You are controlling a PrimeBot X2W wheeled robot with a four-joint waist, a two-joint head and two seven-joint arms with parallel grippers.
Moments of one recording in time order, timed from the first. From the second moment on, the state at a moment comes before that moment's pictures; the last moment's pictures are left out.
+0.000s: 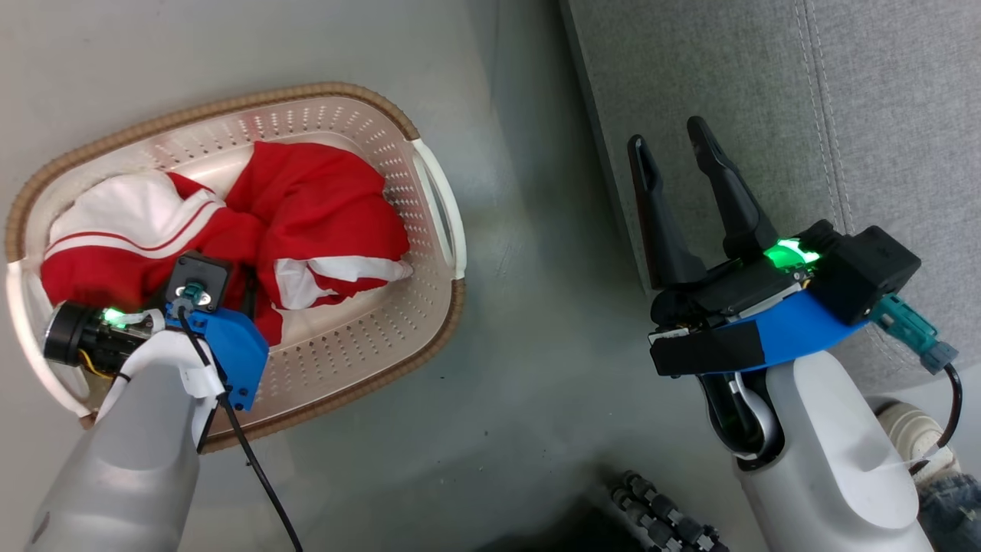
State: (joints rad) left arm -0.73 0.28 -0.41 1.07 -0.11 -0.08 -0.14; right arm -0.48 -0.05 0.25 0.14 0.38 0.13 -0.26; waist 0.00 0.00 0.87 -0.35
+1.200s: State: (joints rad) left arm -0.78 0.23 -0.44 1.19 -0.17 -0.08 -0.15; right arm -0.49 -0.05 0.25 0.17 0.40 0.13 -0.26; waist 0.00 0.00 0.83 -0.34
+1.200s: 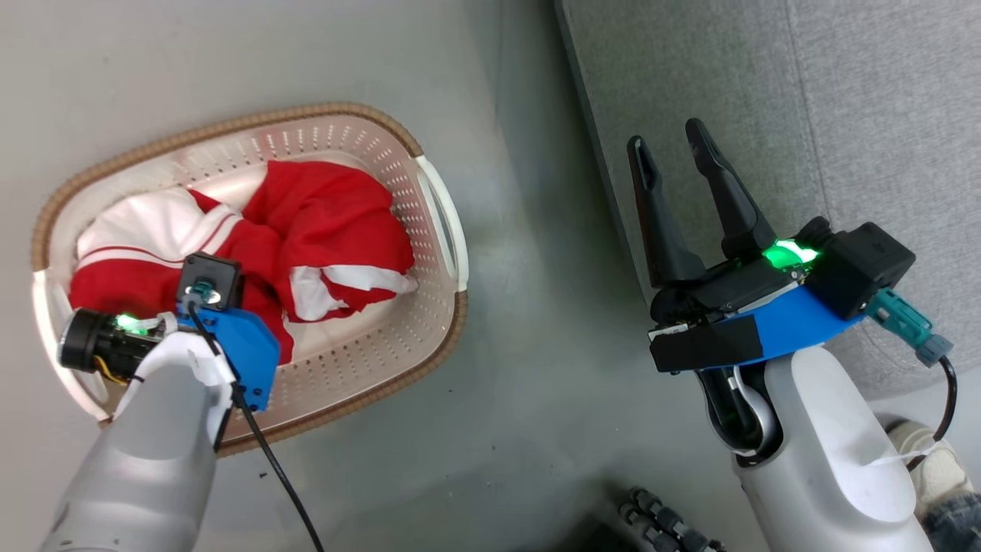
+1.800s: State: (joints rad) left arm -0.69 0.09 -0.48 1.22 -0.23 -0.12 -0.24; right arm -0.39 -0.05 0.19 0.30 0.30 0.13 -0.26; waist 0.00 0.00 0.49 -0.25
